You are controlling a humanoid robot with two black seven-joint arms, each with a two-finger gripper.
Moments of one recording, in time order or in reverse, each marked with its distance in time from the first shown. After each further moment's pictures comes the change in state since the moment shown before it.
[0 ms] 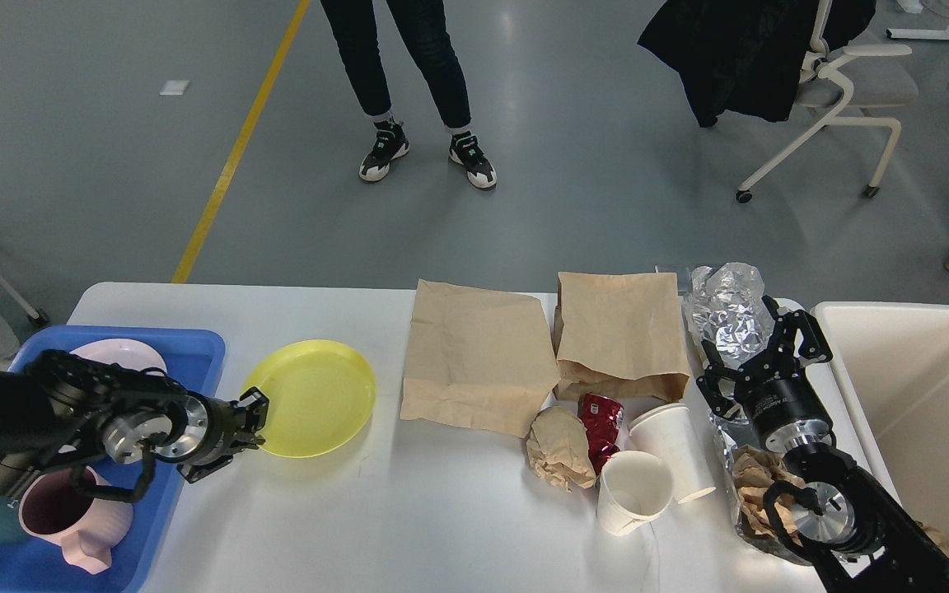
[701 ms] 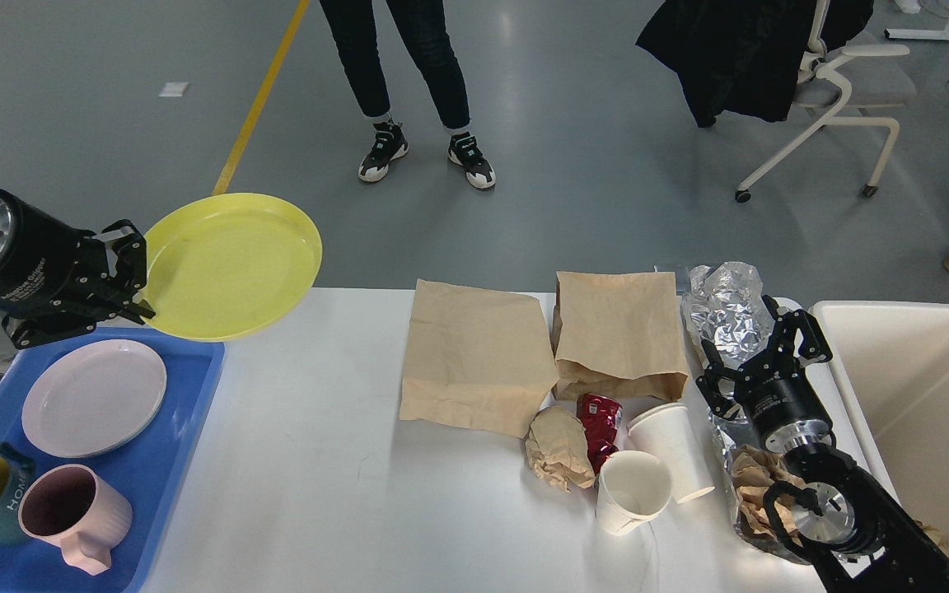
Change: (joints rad) left arm -0.945 0.137 0.632 -0.441 -0.178 -0.397 0.009; right arm 0.000 0.000 0.000 0.001 0.000 0.000 0.000
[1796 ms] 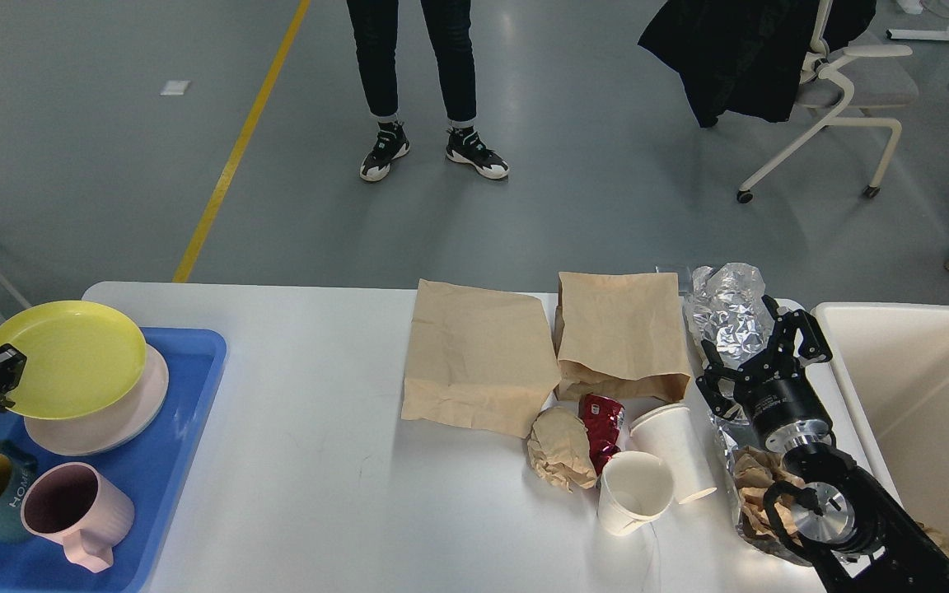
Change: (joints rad) left arm 1.263 0.014 -0.836 1.271 0.398 -0.017 0.143; right arm 0.000 0.000 0.000 0.000 0.000 0.001 0.000
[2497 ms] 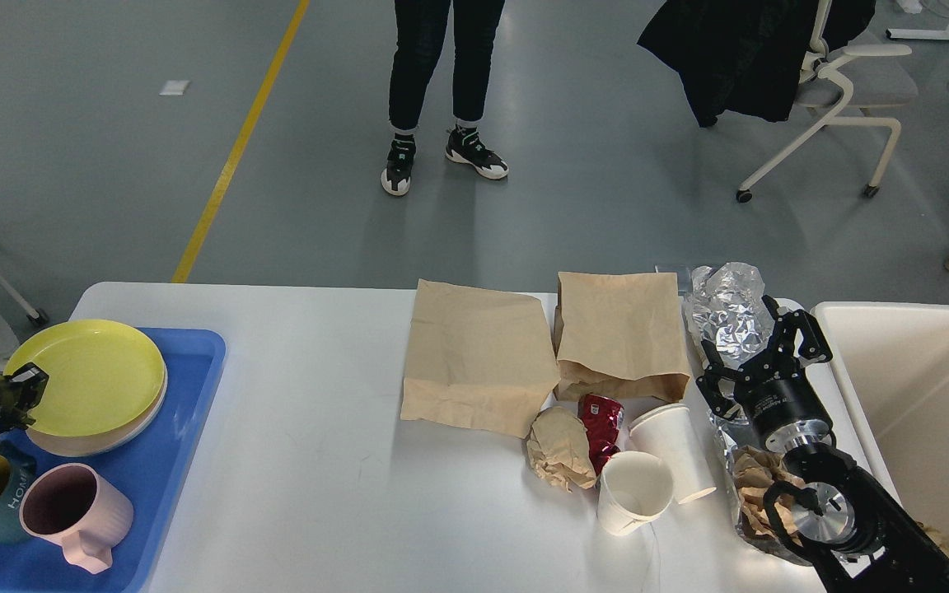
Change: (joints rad) left arm 0.038 -0.027 -0.033 -0.012 0.010 0.026 0.007; right arm 0.000 0.000 0.000 -0.001 0.000 0.000 0.001
